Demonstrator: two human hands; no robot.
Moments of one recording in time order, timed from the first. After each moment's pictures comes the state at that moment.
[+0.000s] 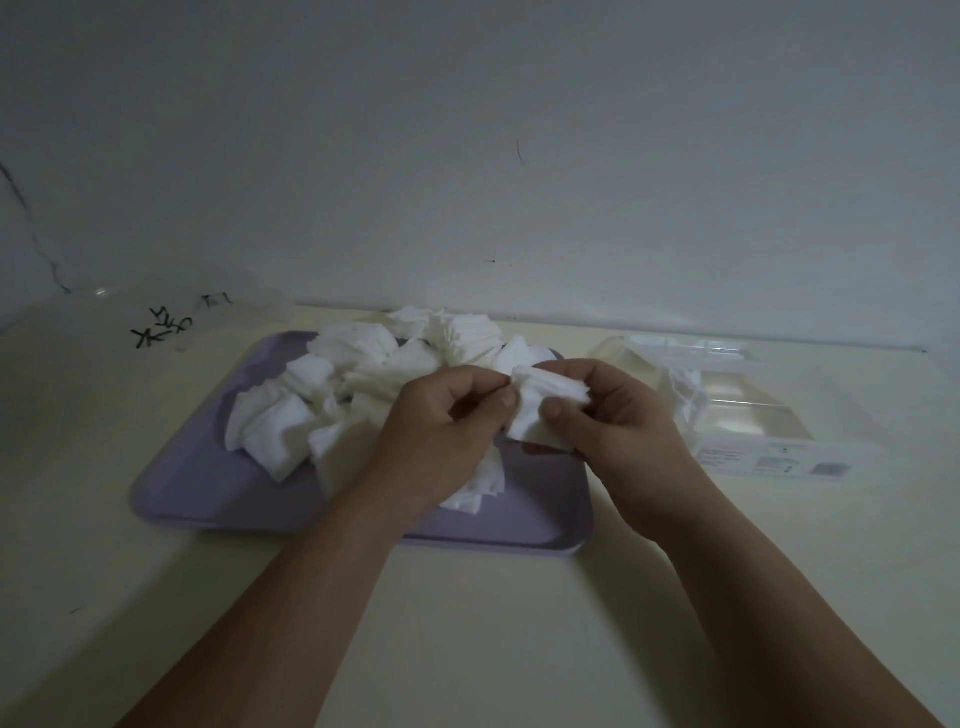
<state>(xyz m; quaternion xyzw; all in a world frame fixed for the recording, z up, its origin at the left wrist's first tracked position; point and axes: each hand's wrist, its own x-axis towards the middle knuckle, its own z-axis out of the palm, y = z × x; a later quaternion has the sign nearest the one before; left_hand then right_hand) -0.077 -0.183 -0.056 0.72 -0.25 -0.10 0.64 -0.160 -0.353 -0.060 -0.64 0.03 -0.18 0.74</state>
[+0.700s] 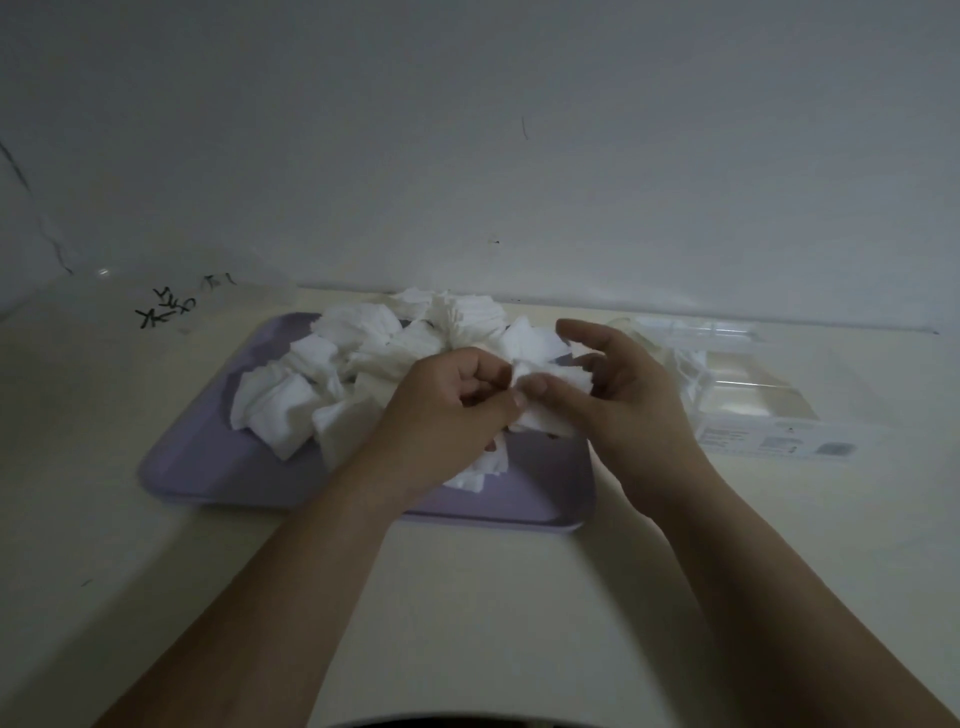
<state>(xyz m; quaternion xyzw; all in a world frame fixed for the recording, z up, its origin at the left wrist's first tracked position) -0.081 -0.179 -0.050 0.72 -0.25 -0.15 0.63 -0.156 -0.347 -0.061 -0.68 0.09 -0.23 0.68</state>
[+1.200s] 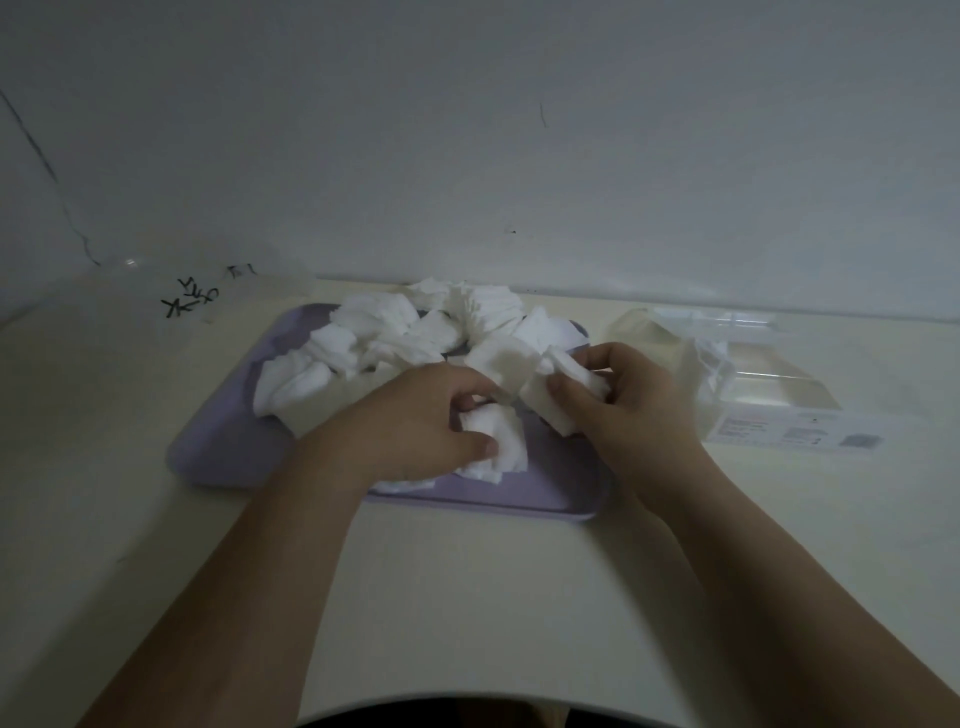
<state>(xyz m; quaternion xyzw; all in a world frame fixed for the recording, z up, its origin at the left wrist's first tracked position) -0.054 -0.144 -0.049 0.86 -0.38 -0.13 0.31 -0.157 -0.341 -0.069 -0.79 0.16 -0.24 0.53</state>
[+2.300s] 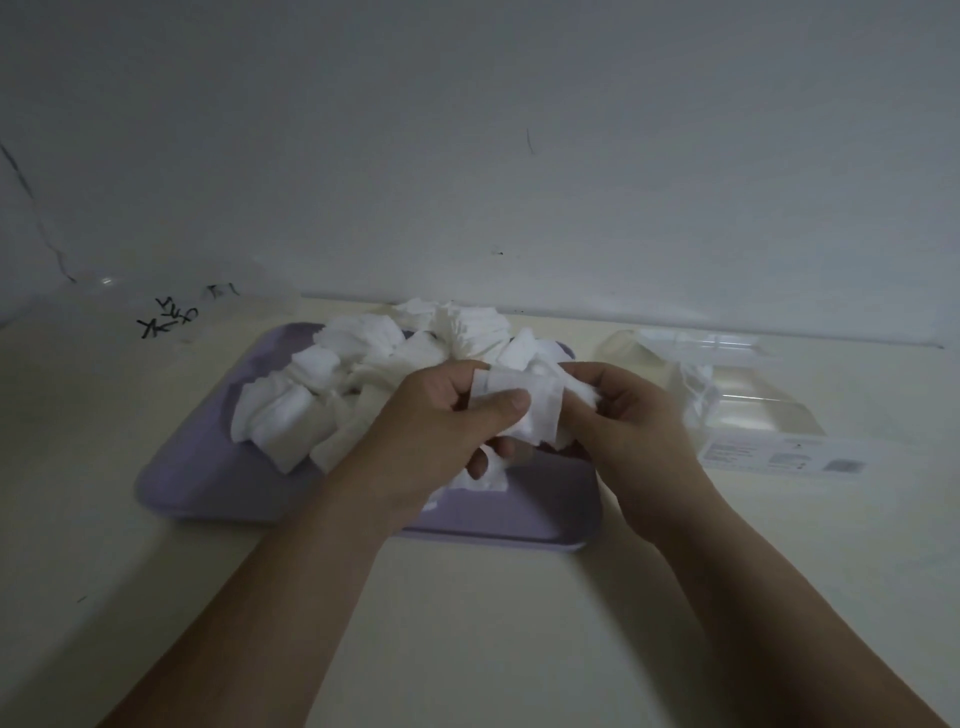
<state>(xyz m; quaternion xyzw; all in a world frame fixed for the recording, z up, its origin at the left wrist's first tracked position) -0.079 -0.170 -0.045 0.67 -0.26 -0.21 0.67 -0.163 -0.339 -0.056 -0.68 0.11 -0.21 0.69</state>
